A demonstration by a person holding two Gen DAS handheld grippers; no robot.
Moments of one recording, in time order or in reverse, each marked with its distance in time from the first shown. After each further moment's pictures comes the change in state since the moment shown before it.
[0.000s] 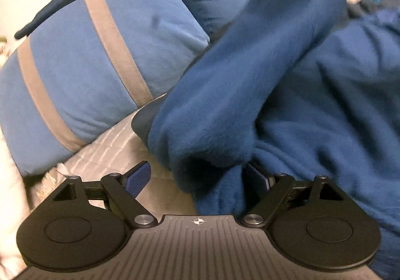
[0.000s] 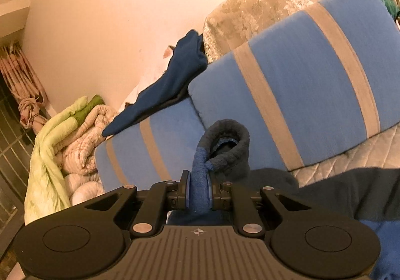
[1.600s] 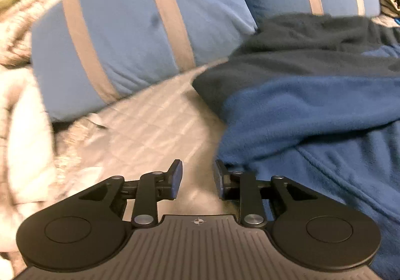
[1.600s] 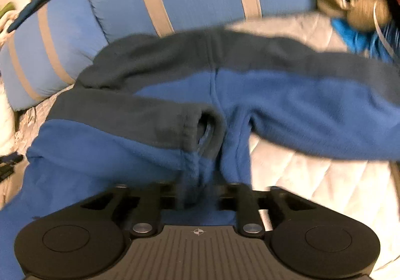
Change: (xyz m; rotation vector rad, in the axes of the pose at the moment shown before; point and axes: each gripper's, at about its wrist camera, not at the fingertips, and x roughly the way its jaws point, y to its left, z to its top) left arm -0.061 0.058 -0.015 -0.218 0.154 0.034; right arm -0.078 -0.092 -0.135 -0.097 0.403 -0.480
